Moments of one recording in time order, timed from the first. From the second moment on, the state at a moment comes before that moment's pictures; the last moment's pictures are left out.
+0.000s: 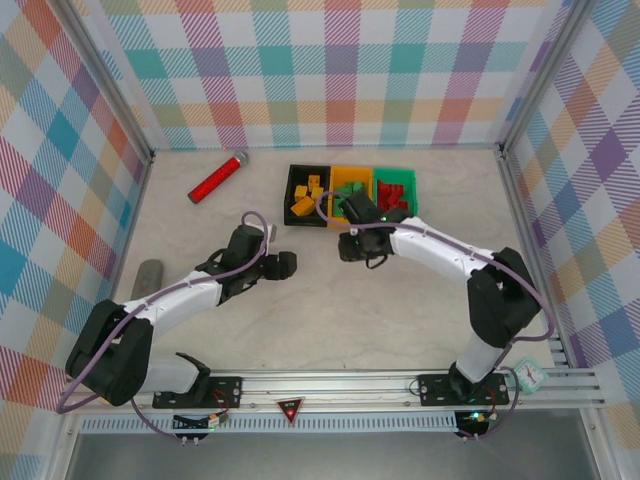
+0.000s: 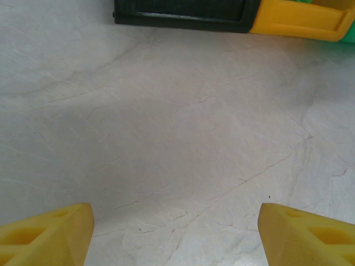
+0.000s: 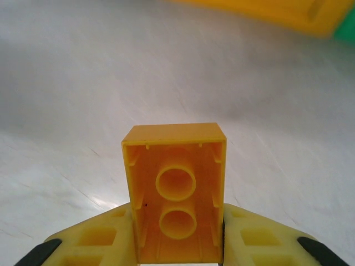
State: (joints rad) left arm -0.49 1.32 0.65 -0.10 0.05 -0.40; right arm 0.70 1.72 1.32 -0.71 0.02 0.45
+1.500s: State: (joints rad) left arm -0.47 1.23 0.59 -0.08 0.01 -0.42; right arm 0.75 1.70 1.35 -0.55 0.04 0.33
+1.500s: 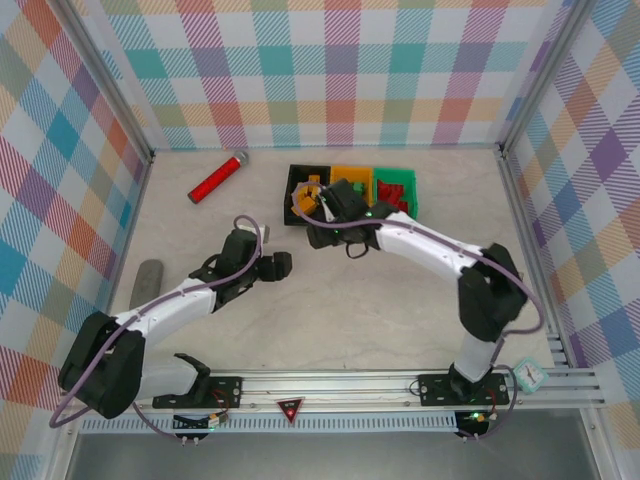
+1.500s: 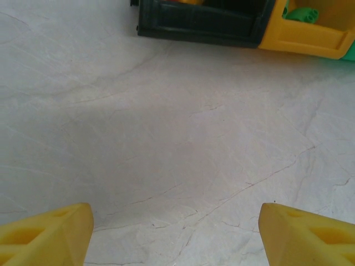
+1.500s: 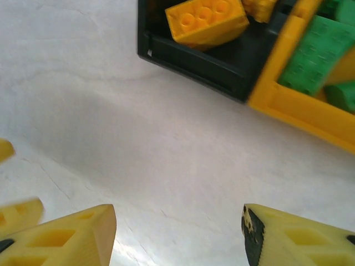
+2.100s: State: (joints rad) left arm -0.46 0.88 0.51 -0.19 -0.39 -0.47; right arm 0.65 1.11 0.85 -0.43 0.44 0.27
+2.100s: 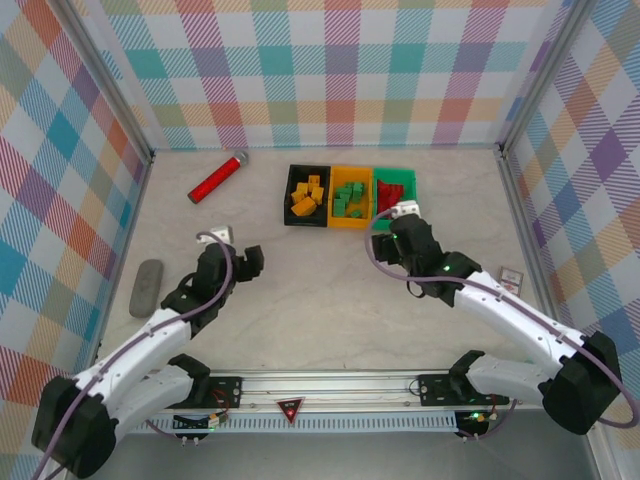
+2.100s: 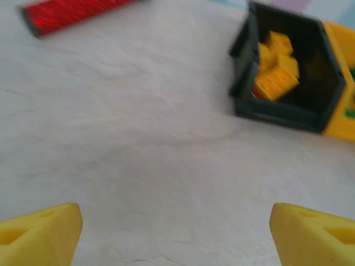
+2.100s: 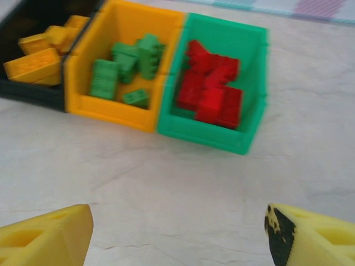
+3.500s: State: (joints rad) left arm -0.14 1.15 0.22 0.54 -0.50 -0.20; right arm 0.03 1.33 0.37 0.52 0.07 0.09
